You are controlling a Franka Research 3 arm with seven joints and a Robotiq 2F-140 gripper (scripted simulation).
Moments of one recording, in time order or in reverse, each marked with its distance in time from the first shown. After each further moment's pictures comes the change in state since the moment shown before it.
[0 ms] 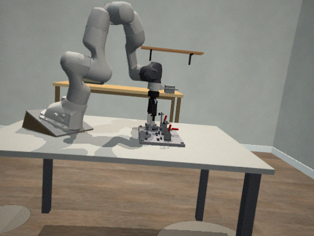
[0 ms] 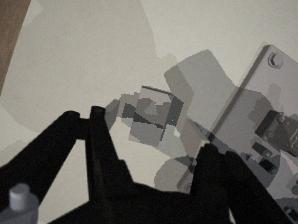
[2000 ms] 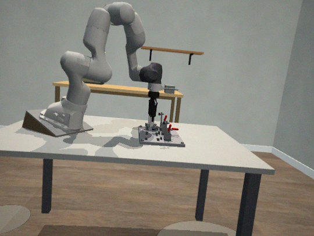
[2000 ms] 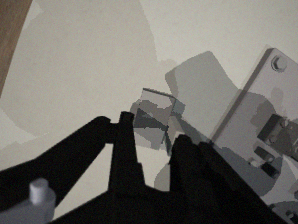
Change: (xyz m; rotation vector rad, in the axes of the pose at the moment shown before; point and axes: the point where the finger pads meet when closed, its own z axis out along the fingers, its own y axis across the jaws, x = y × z) arm 0.003 -0.002 0.004 0.008 0.004 -0.005
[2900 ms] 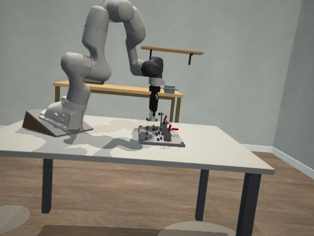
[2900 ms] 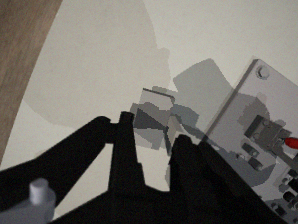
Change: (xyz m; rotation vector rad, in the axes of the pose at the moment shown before) arm 0.006 -0.005 -0.037 0.015 0.008 -0.025
